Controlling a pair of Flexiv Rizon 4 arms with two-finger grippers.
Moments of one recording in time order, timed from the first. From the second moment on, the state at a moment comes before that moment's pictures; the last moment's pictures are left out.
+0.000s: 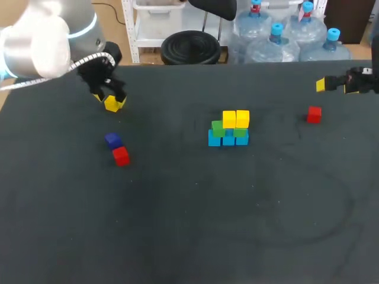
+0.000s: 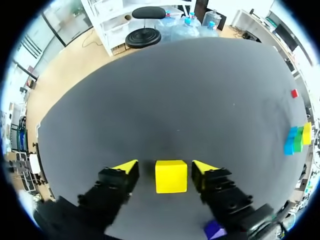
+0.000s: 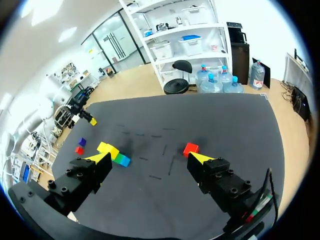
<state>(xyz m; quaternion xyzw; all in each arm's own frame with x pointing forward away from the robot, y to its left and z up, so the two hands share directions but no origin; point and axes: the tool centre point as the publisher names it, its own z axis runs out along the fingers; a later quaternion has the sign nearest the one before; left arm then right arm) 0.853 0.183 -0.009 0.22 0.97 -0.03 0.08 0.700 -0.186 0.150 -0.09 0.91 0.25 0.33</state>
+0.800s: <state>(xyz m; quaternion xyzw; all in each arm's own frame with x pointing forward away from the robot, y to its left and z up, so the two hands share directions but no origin) 0.775 0.144 0.075 0.46 0.89 -0.06 0.04 0.700 -0.186 0.150 -0.09 0.91 0.25 0.33</state>
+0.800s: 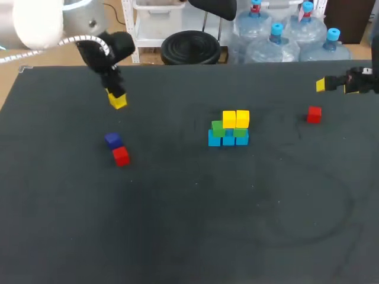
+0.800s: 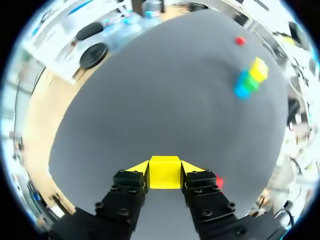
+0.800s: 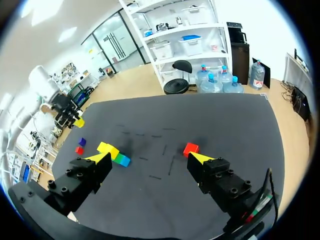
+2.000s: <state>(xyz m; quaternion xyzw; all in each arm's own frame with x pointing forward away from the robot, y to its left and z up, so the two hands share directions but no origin) 0.668 -0.025 0.146 0.67 0.73 -0.08 0.10 0.700 -0.186 0.150 -0.09 0.91 0.25 0.33</state>
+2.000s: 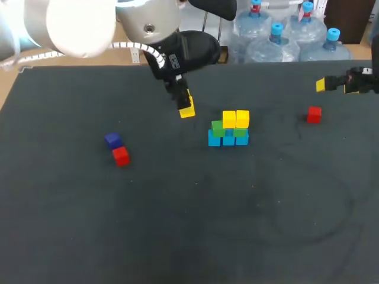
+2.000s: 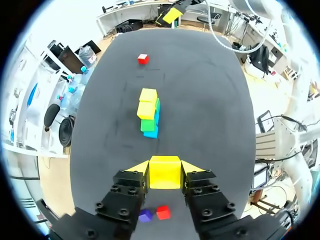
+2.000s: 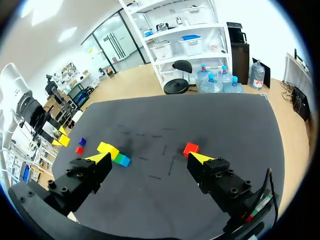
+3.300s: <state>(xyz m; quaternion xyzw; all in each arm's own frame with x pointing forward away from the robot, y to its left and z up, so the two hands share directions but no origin) 0.672 -0.062 0.119 0.70 0.71 -0.09 0.04 0.700 -0.186 0.150 -0.09 0.91 0.25 0.33</state>
